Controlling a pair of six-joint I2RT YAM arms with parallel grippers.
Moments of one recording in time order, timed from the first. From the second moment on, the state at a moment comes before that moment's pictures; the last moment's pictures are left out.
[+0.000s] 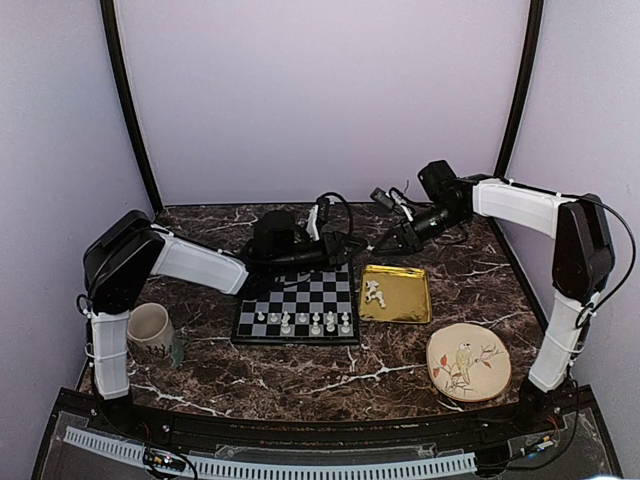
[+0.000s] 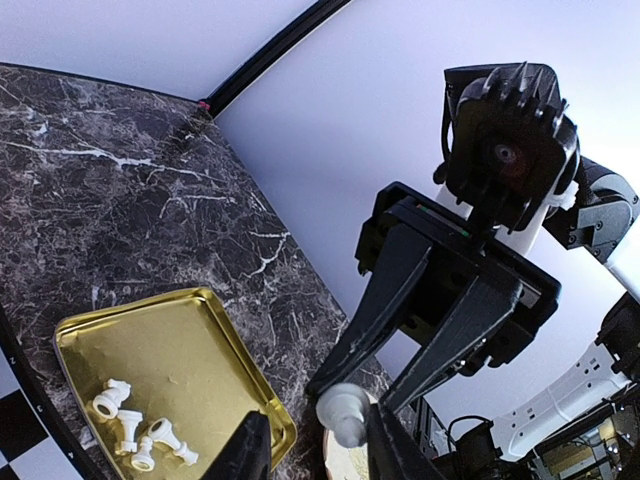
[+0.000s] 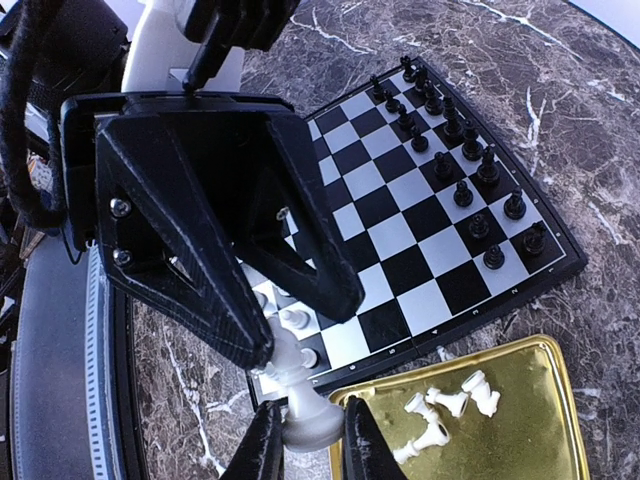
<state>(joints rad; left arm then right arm) -0.82 2.04 1.22 0.72 0.36 -0.83 0.42 1.84 1.49 -0.73 -0.90 -0.44</state>
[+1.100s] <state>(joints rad) -0.82 1.84 1.24 0.28 0.39 -0.45 0.41 1.63 1.24 -0.66 -0.83 -0.50</state>
